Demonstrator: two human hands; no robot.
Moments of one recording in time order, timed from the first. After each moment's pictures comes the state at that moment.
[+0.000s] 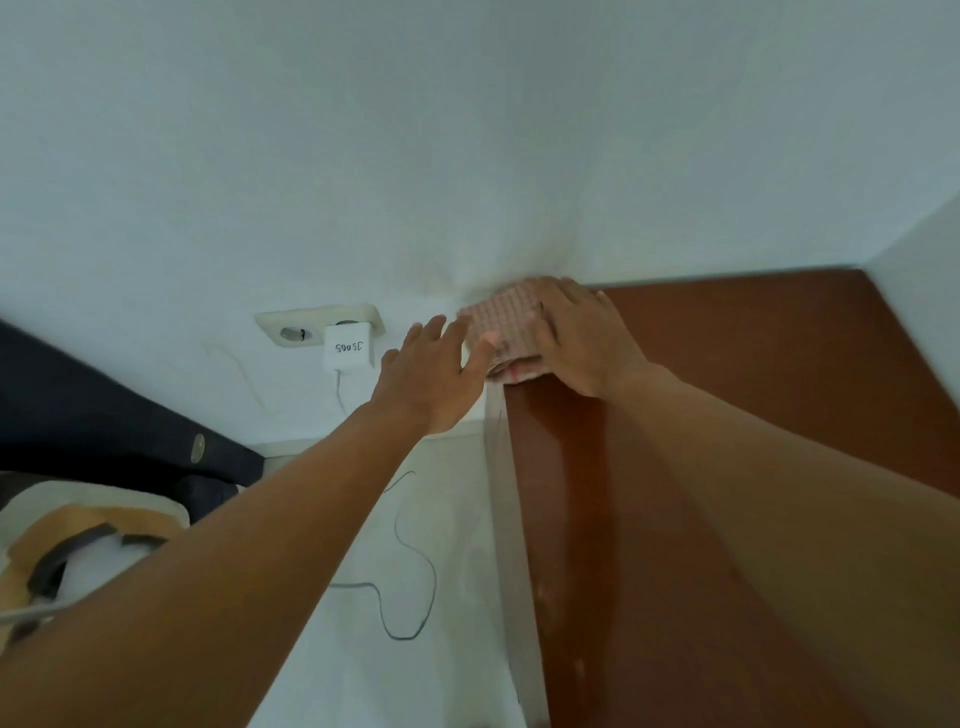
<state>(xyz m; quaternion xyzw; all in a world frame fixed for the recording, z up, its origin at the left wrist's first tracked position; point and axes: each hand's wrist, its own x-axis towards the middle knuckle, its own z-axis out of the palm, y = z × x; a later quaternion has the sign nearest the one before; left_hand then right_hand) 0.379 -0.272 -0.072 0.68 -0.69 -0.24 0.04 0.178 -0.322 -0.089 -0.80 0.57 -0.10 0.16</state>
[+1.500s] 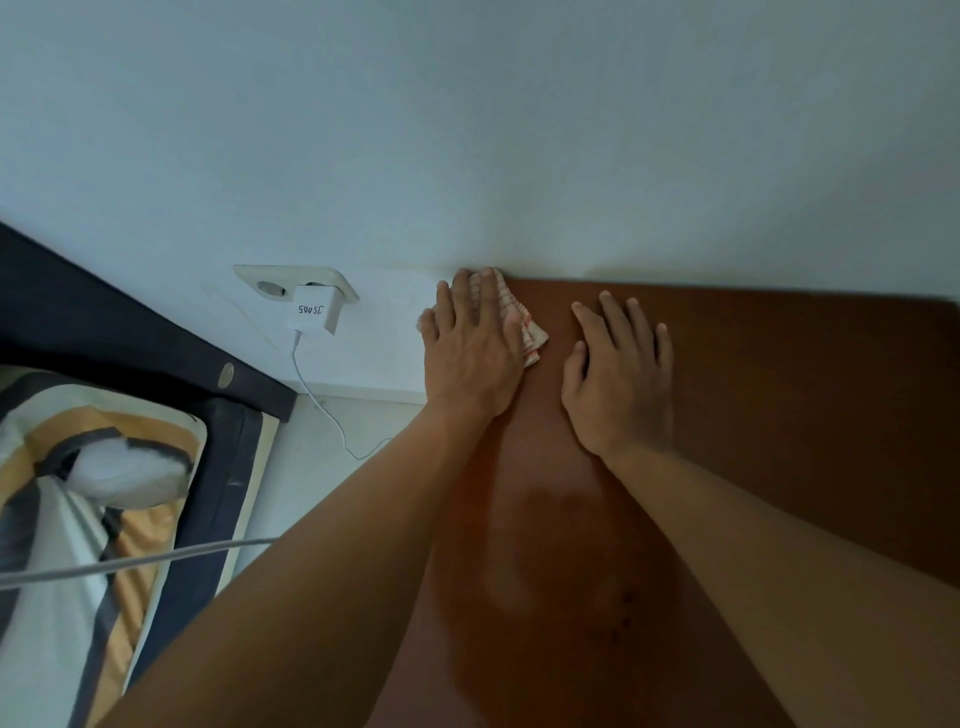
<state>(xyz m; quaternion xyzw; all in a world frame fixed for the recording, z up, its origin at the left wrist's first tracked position) 0.240 -0.312 -0.135 0.80 -0.60 -0.10 0.05 0.082 -0.312 -0.153 -0.75 0.63 -0.19 0.07</state>
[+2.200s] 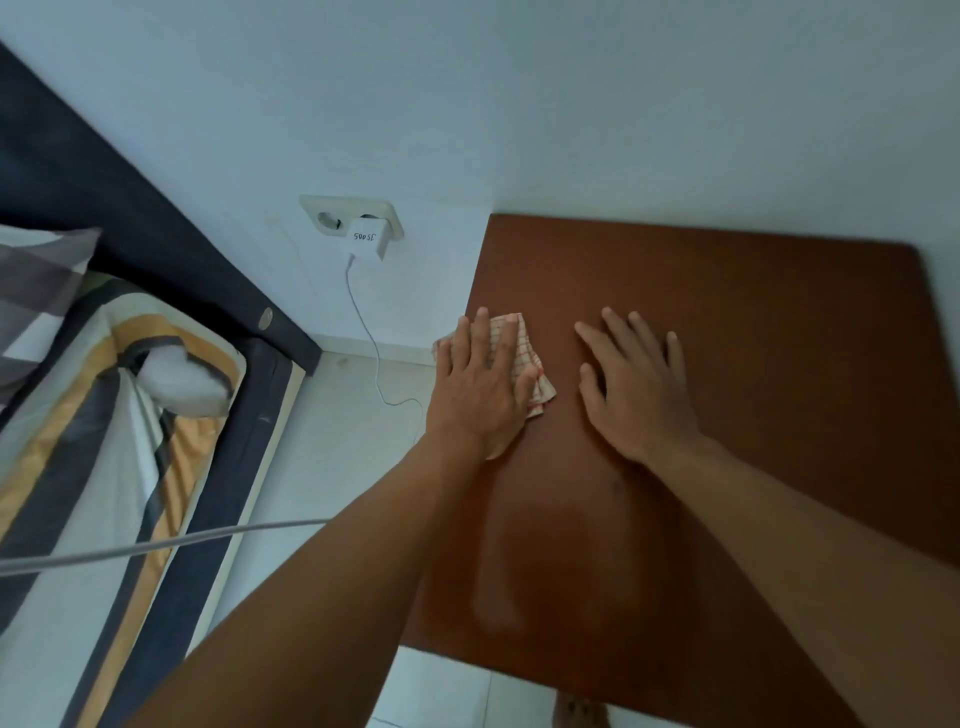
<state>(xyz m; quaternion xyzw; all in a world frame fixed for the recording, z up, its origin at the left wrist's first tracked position) 0.226 -0.143 -0.120 0.76 -0.64 -0.14 0.00 0.039 -0.198 -0.130 -0.82 0.55 -0.08 0.13</state>
